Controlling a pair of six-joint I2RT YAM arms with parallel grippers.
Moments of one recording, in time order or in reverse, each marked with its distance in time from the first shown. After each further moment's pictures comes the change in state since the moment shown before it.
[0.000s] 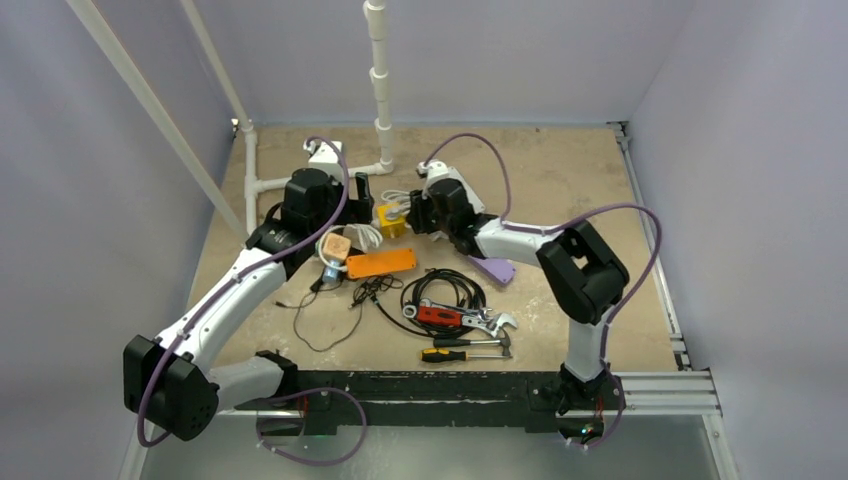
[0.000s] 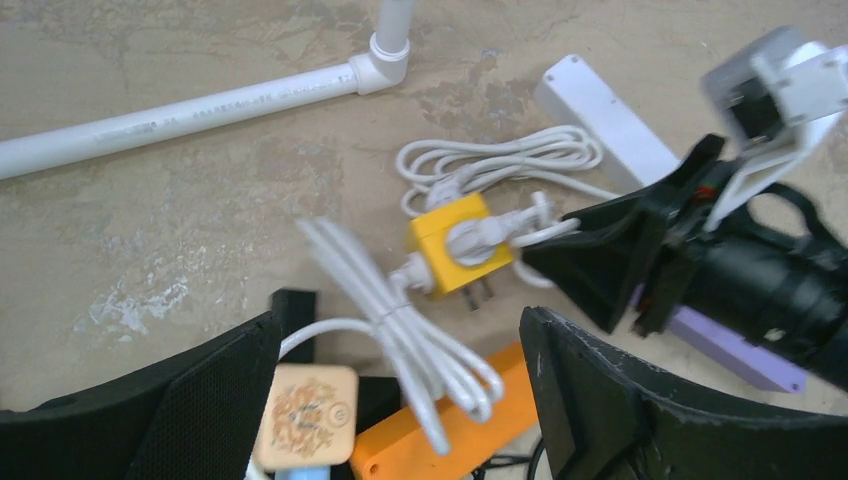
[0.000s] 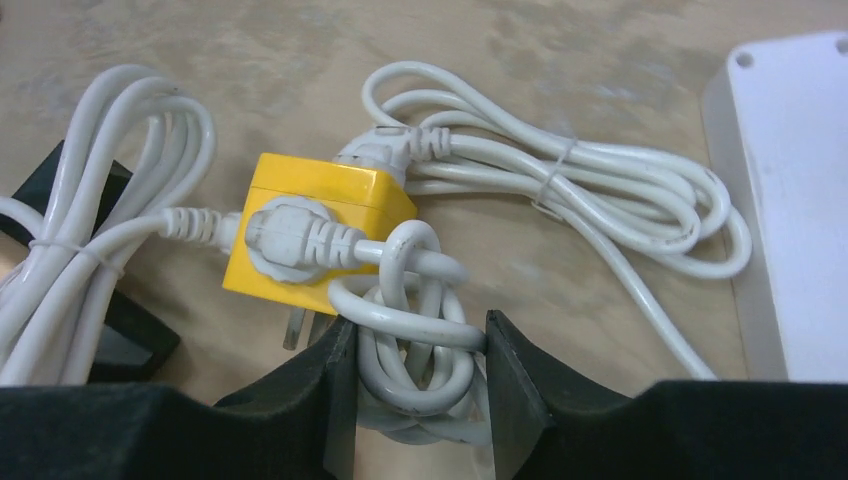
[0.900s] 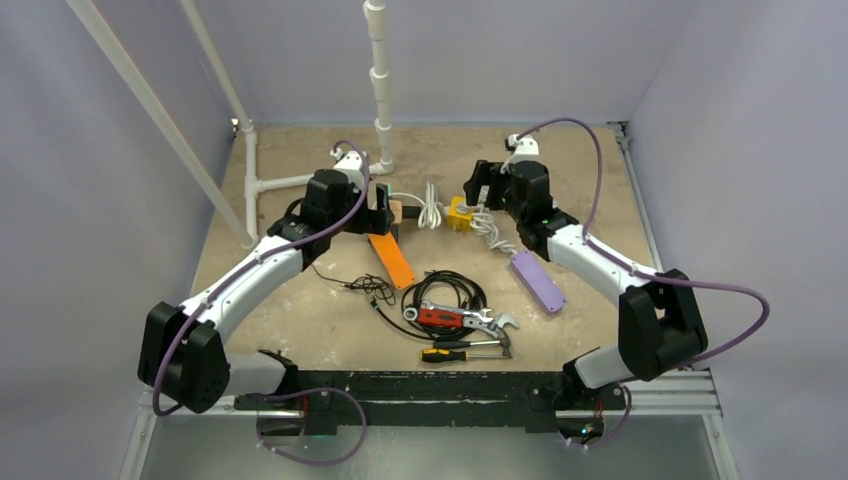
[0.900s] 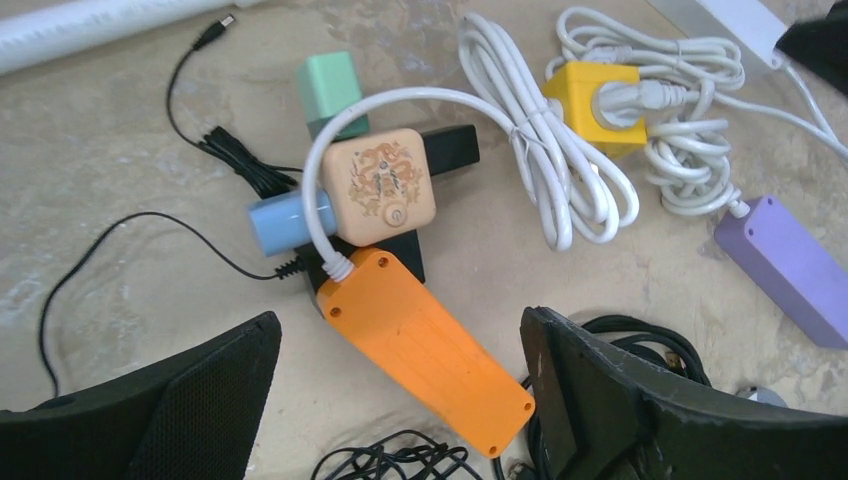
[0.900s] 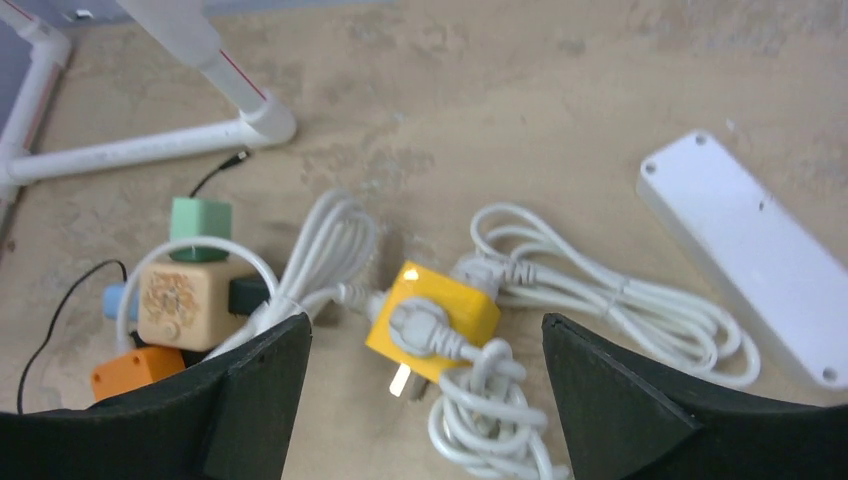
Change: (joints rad) left arm -0.026 0.117 -0.004 0.013 0.147 -0.029; right arm -0.293 -0.481 -0.277 -0.088 -0.007 0.099
